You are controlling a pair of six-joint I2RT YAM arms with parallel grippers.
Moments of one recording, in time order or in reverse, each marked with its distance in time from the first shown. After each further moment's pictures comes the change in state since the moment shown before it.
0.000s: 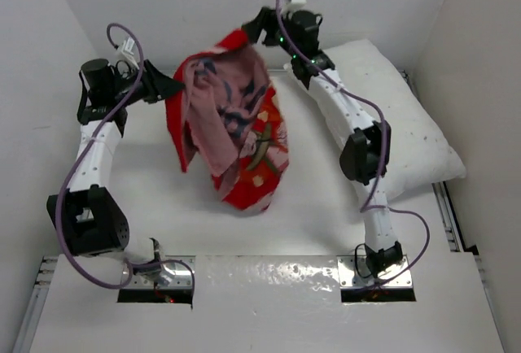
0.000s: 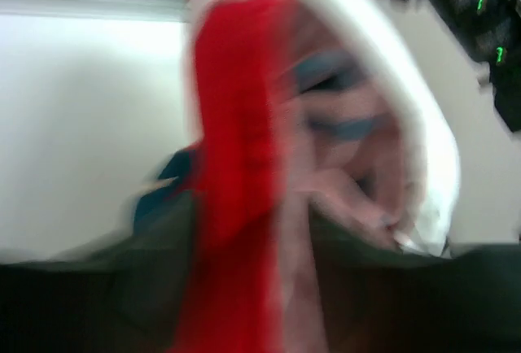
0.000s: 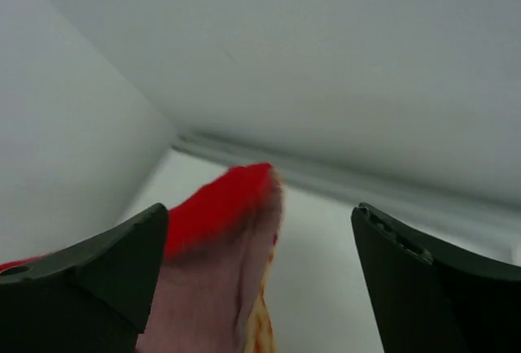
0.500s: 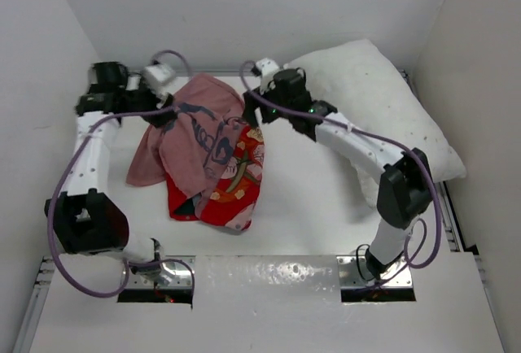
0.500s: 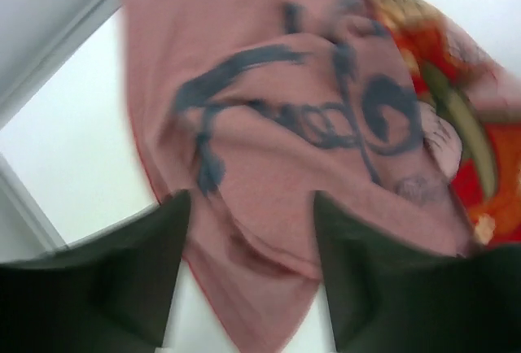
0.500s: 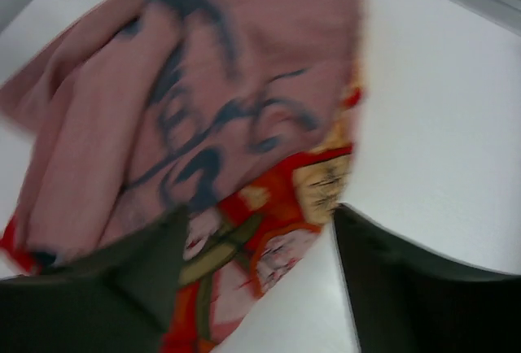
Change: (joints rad) left arm 0.064 0.021 0.155 -0.645 -0.259 1.083; right arm 0.137 -0.470 -0.812 -0.256 0.103 -0.307
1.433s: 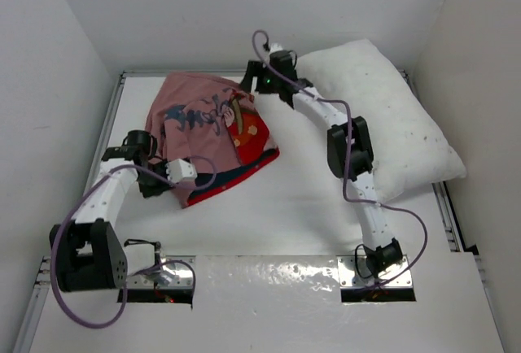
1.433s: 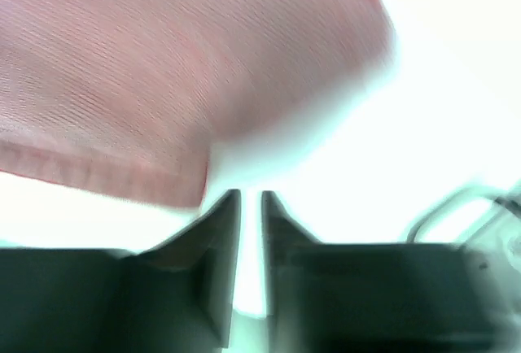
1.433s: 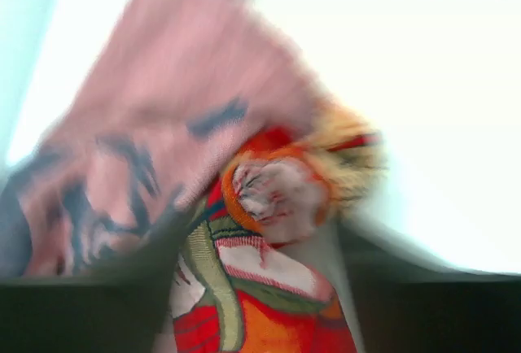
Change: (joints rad) left arm -0.160 -0.216 -0.598 -0.251 -0.441 0.679; right arm -0.076 0.662 0.580 0.043 -0.126 0.337
